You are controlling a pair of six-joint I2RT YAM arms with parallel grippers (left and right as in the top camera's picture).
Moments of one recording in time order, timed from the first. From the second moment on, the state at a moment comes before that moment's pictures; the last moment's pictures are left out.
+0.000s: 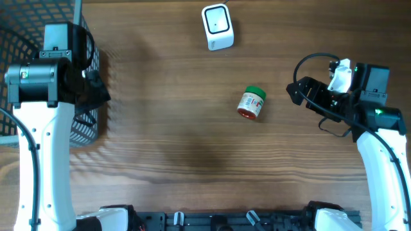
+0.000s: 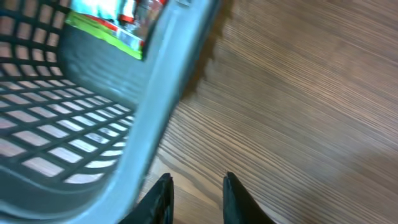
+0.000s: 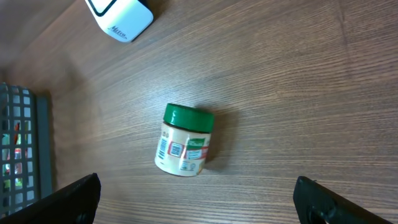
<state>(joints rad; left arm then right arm) 0.01 1.45 1.74 -1.58 -0.26 -0.43 -0.15 1.25 0.98 -0.72 -0.47 0.29</state>
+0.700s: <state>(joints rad) 0.14 1.45 1.67 -1.51 -0.08 -0.37 -0.15 1.25 0.98 -0.72 -0.47 0.29</state>
